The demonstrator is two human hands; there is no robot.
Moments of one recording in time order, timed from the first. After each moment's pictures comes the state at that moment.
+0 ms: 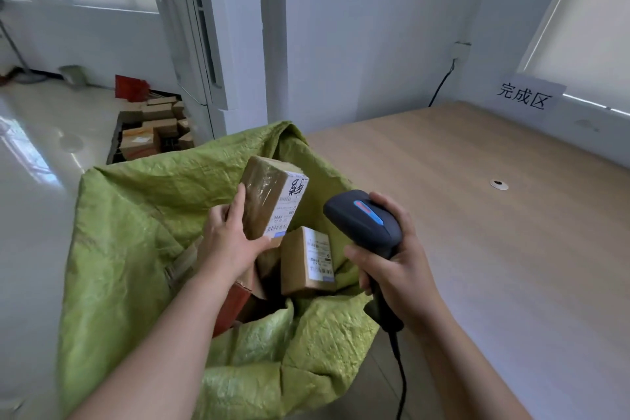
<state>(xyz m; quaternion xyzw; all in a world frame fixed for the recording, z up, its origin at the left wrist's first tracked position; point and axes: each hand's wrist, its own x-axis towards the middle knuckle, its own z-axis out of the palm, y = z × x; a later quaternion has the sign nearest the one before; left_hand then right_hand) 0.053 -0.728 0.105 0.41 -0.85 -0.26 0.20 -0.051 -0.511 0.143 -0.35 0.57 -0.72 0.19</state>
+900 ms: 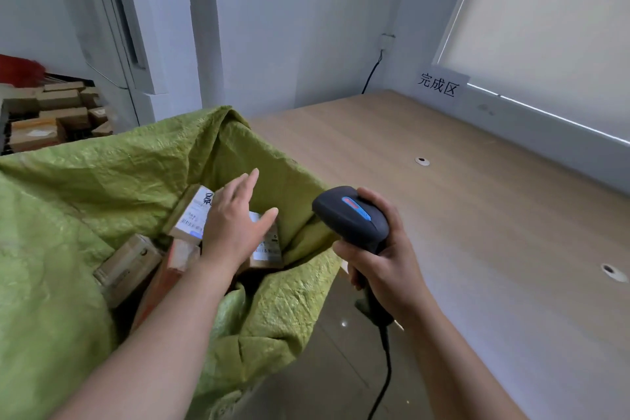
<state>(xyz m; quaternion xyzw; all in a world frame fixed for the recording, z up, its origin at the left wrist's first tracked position) 0.018 -0.673 0.106 0.25 -0.89 -0.28 0.27 -0.028 -0.456 0.143 -0.30 0.65 -0.69 0.13</state>
